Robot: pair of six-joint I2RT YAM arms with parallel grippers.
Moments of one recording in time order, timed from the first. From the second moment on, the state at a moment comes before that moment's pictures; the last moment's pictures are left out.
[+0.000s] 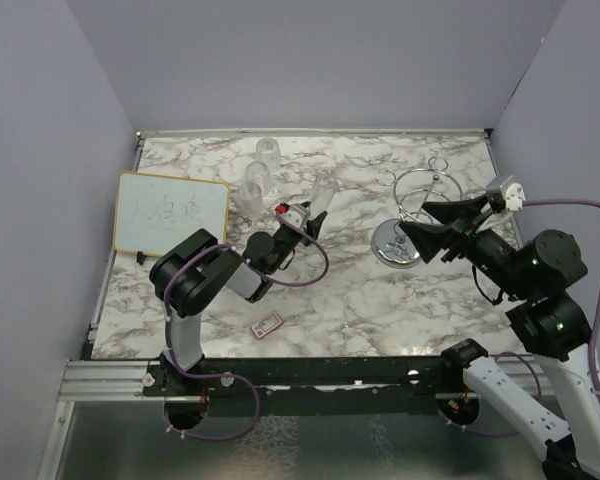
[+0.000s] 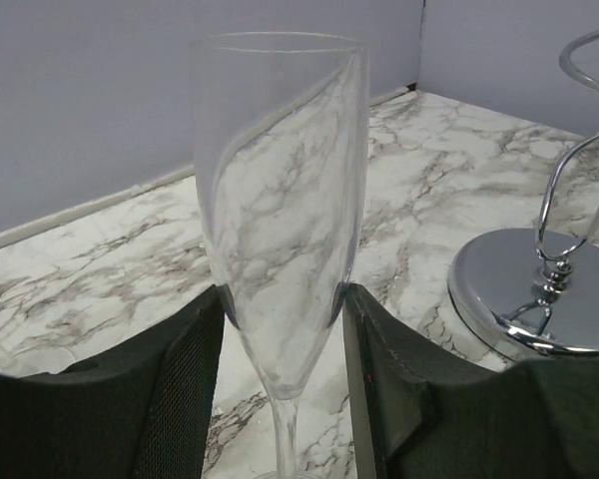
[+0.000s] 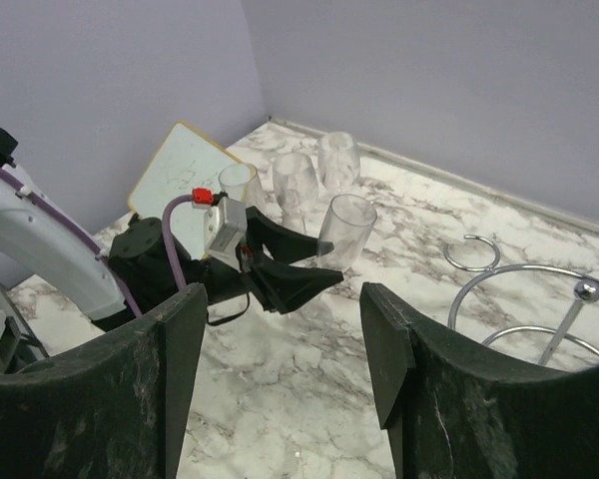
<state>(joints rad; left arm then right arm) -0.69 1.91 0.61 1.50 -0.01 0.04 0.42 0.57 1.02 -0.35 -0.29 0.14</state>
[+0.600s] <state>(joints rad) -0.69 1.75 0.46 1.51 0.19 0.01 0.45 1.36 1.51 -0.56 -0.52 0.24</state>
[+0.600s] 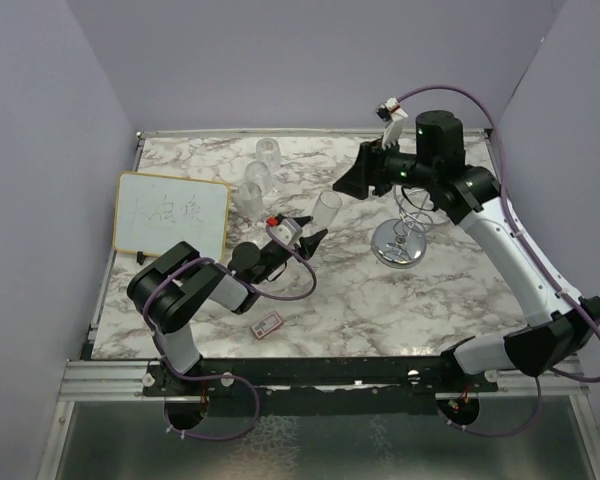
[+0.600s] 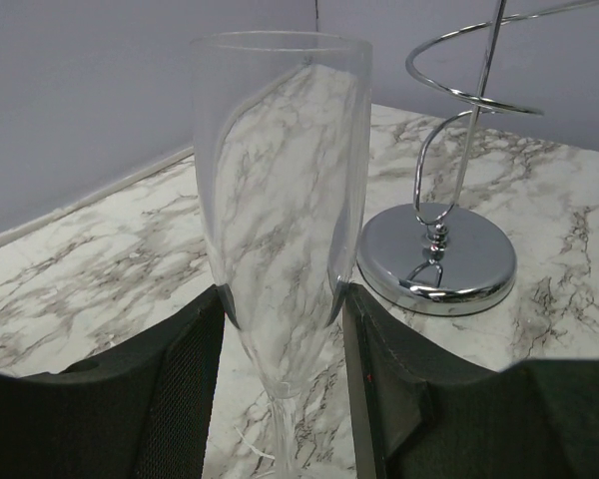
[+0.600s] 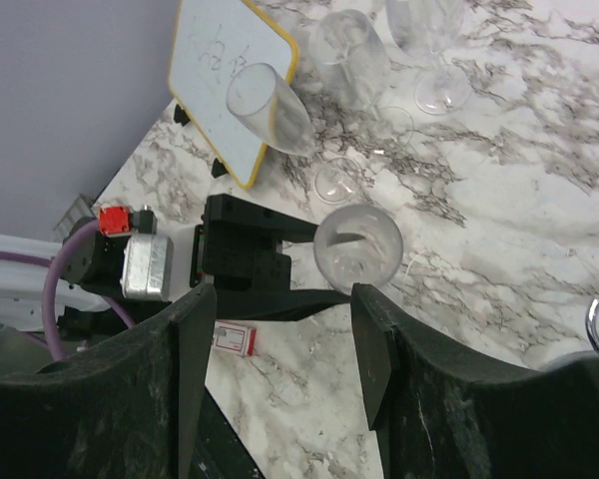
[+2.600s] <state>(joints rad) -0.68 1.42 0.35 1.33 0.03 -0.15 0.65 1.71 1.67 -0.64 -0.38 0.17</state>
